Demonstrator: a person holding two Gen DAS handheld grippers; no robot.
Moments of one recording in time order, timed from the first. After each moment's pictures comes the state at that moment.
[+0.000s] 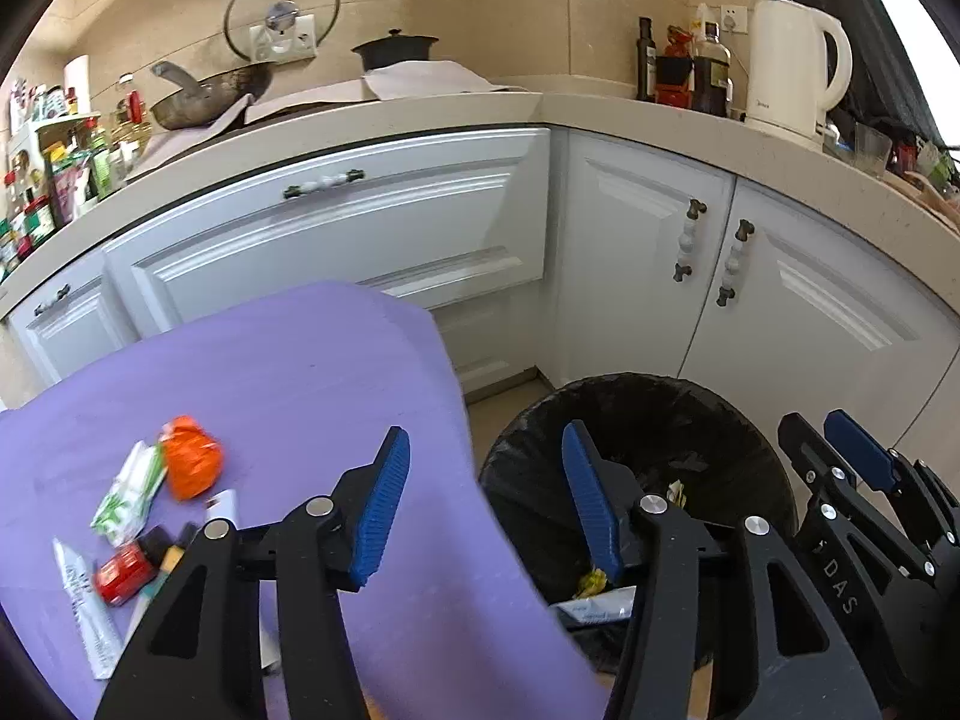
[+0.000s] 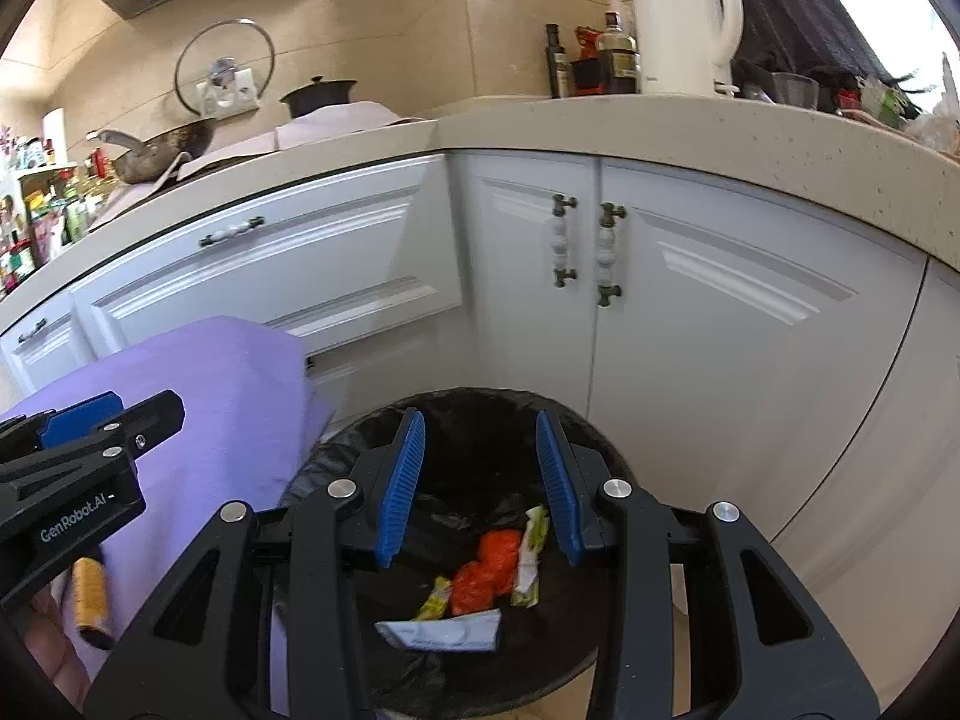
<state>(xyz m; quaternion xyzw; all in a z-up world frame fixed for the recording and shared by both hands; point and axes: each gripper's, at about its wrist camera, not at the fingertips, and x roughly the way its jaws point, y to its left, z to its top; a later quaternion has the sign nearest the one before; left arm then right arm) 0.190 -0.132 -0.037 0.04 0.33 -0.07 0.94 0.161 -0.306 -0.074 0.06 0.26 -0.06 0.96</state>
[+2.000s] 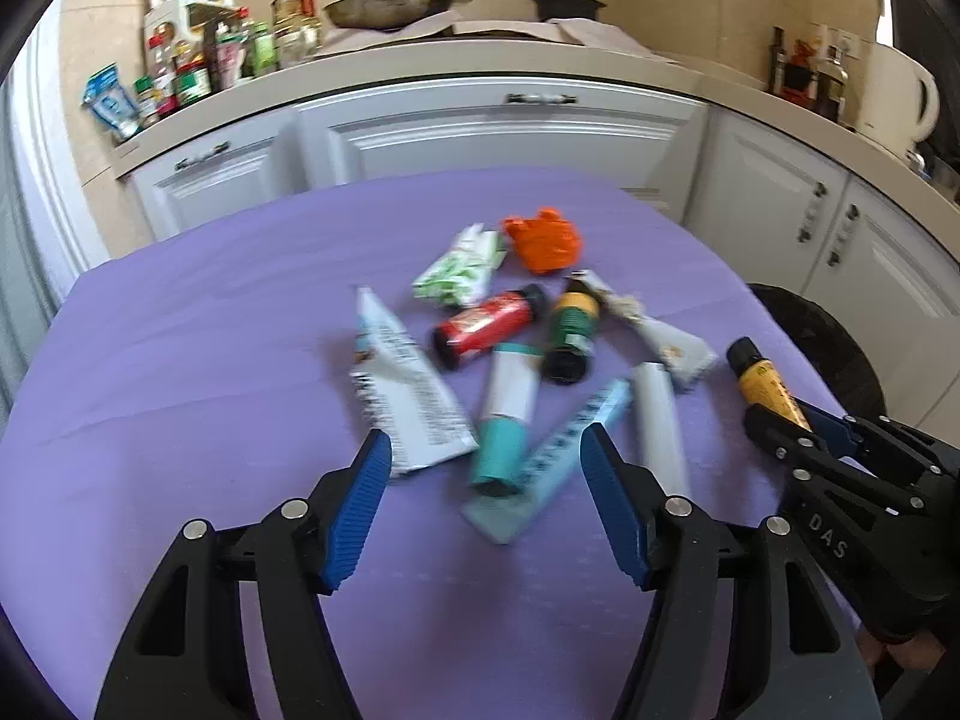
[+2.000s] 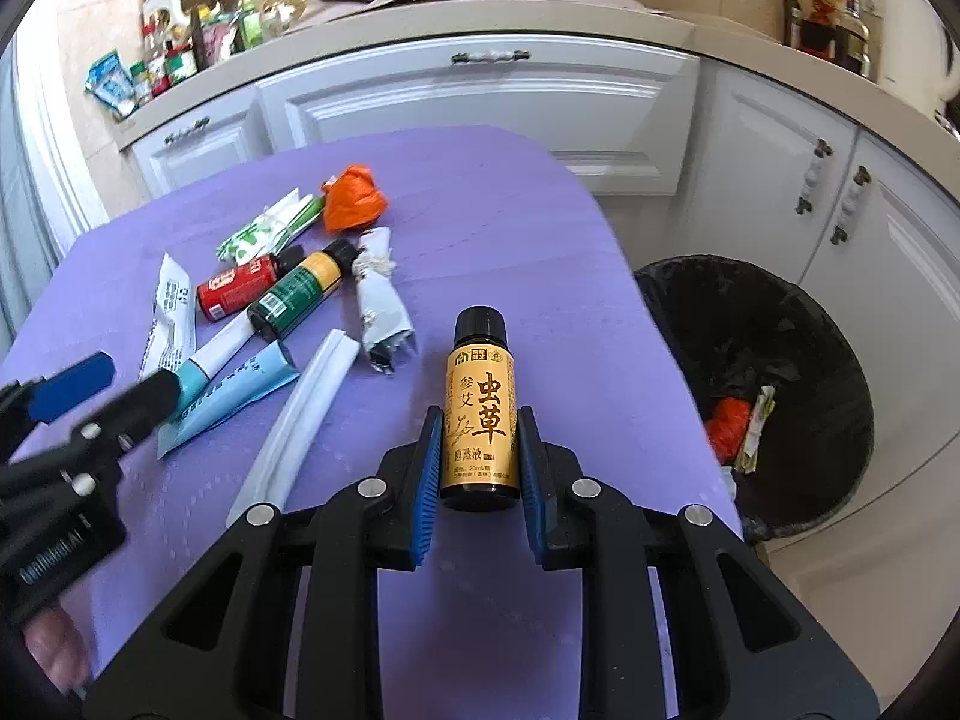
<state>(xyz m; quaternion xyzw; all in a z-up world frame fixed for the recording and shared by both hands) 0.081 0.042 -0.066 -0.01 0.38 0.02 0.92 0.112 -0.122 -0.100 -0.02 0.39 0.12 0.91</state>
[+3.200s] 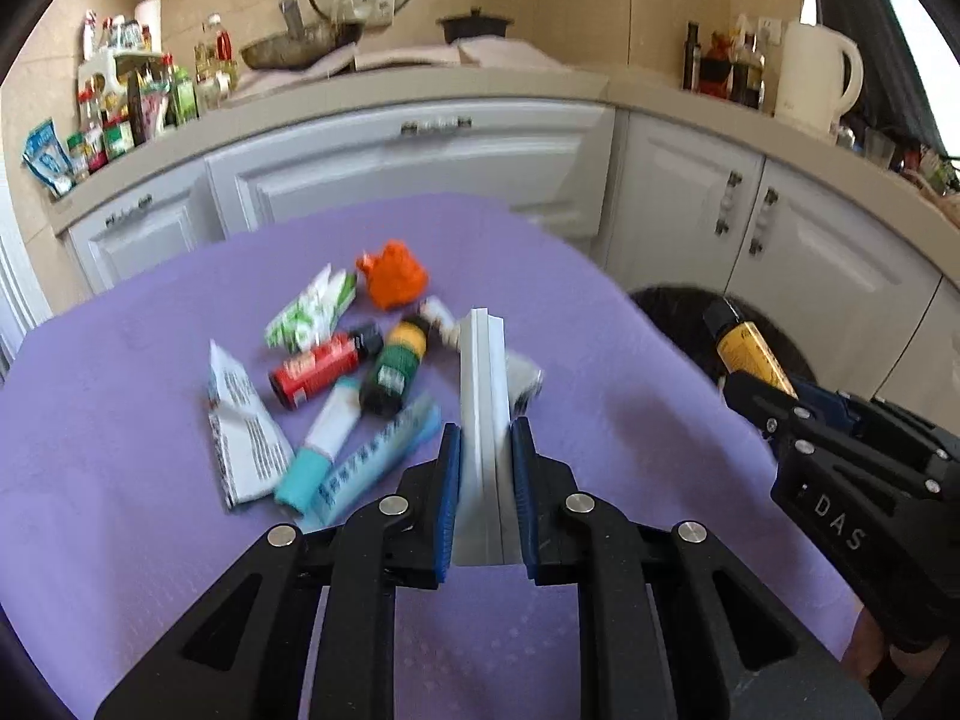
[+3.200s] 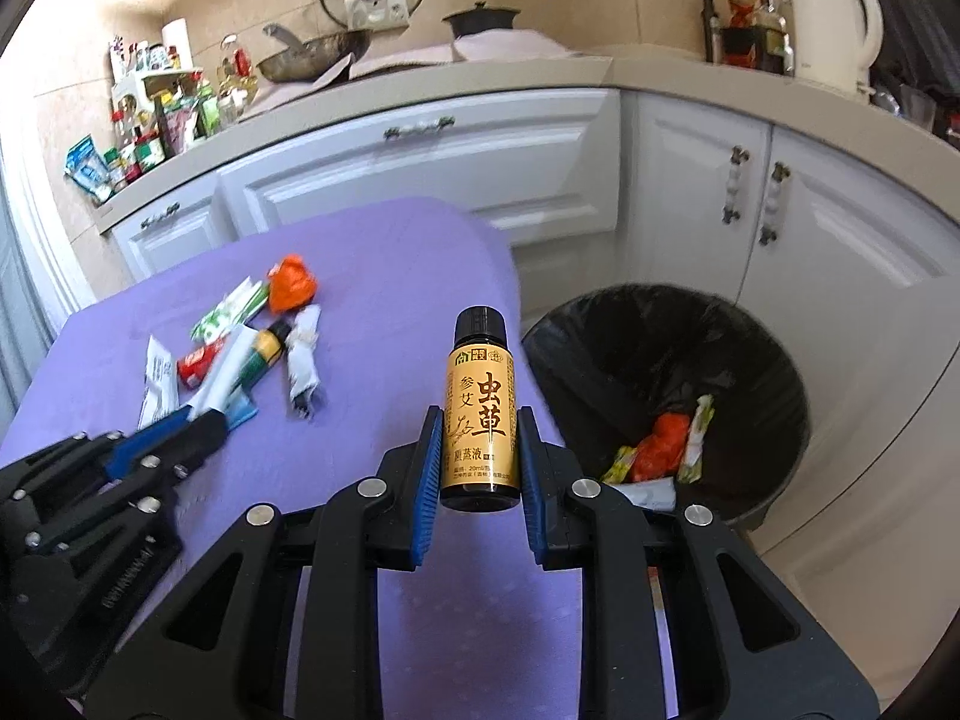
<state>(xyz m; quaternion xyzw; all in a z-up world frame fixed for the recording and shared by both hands) 0.082 -0.021 -0.055 0.01 0.34 -0.04 0.94 0.090 -0.182 -0.073 0.03 0.33 0.08 0.94</state>
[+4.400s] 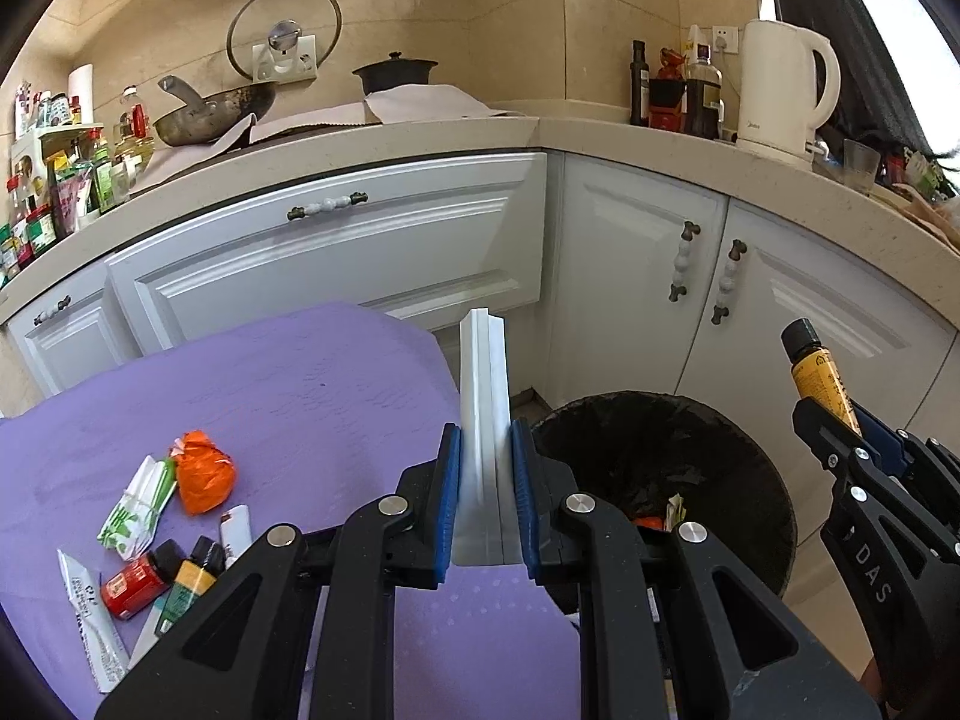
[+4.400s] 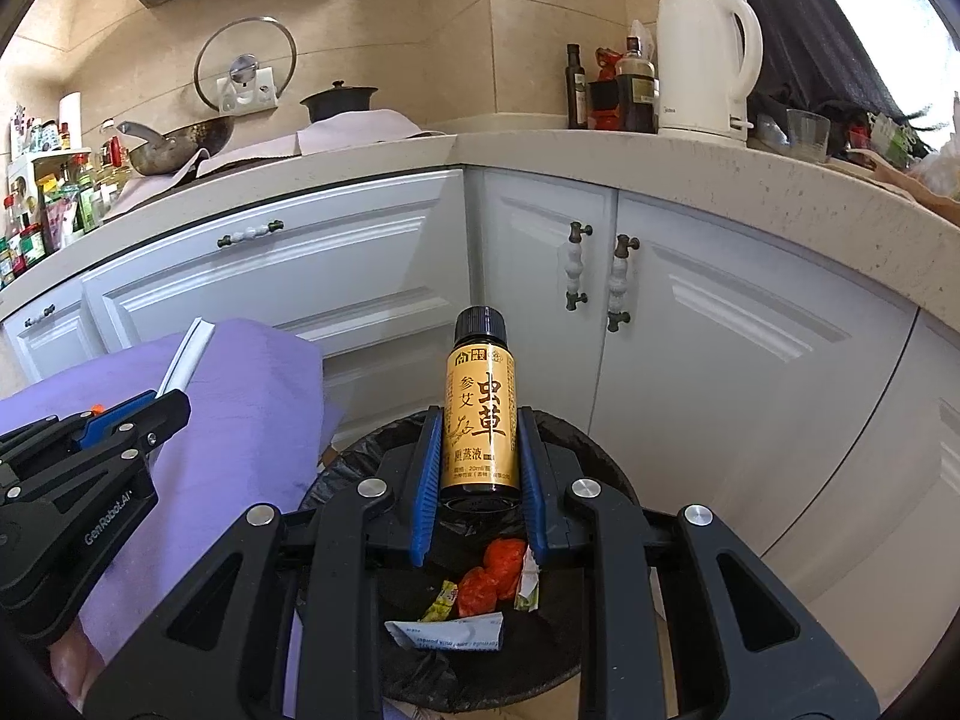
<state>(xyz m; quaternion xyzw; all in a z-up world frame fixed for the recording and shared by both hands) 0.189 -0.127 -0.037 0.03 0.30 -0.09 0.95 0.159 -0.295 -0.055 0.03 0.25 -0.06 0.97</state>
